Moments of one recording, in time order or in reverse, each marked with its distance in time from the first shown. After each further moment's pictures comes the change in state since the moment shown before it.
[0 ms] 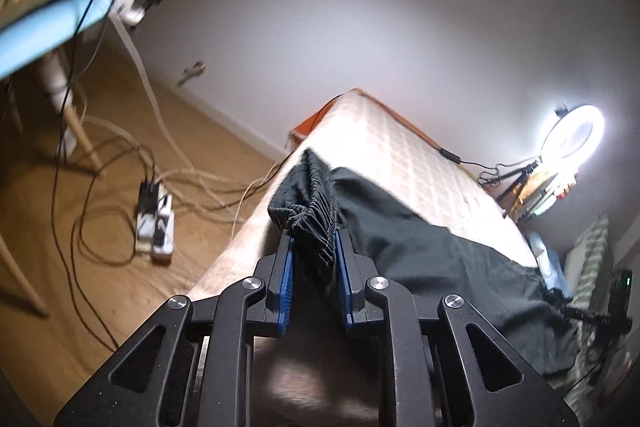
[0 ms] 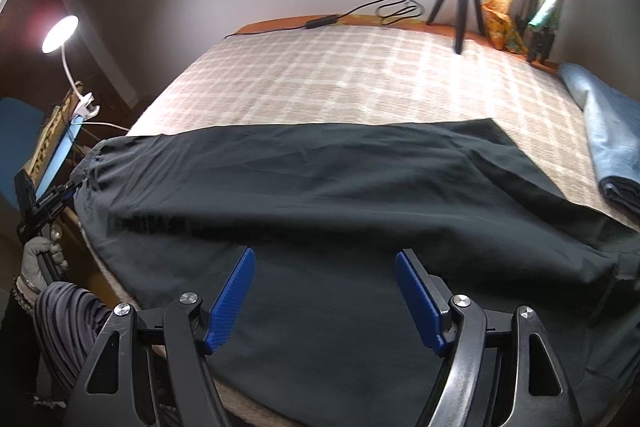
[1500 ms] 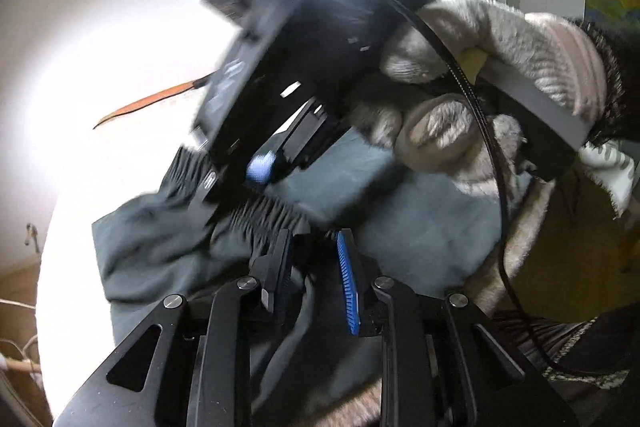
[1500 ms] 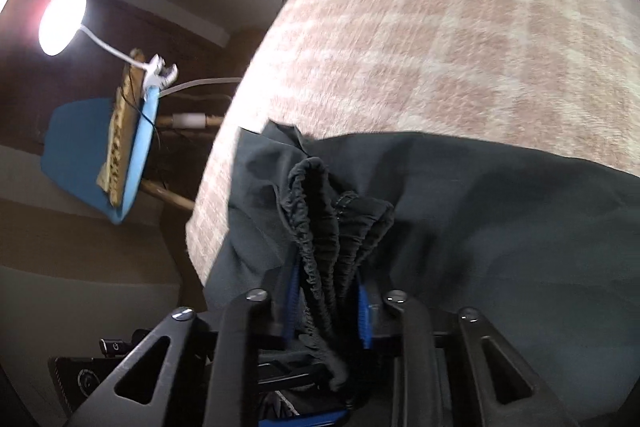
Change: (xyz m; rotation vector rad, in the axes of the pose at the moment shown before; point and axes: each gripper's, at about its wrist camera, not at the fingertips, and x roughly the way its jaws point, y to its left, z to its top) left arm 0.038 -0.209 -0.069 0.852 0.216 -0.320; right arm 0.157 0.143 0.098 0.096 0.333 0.479
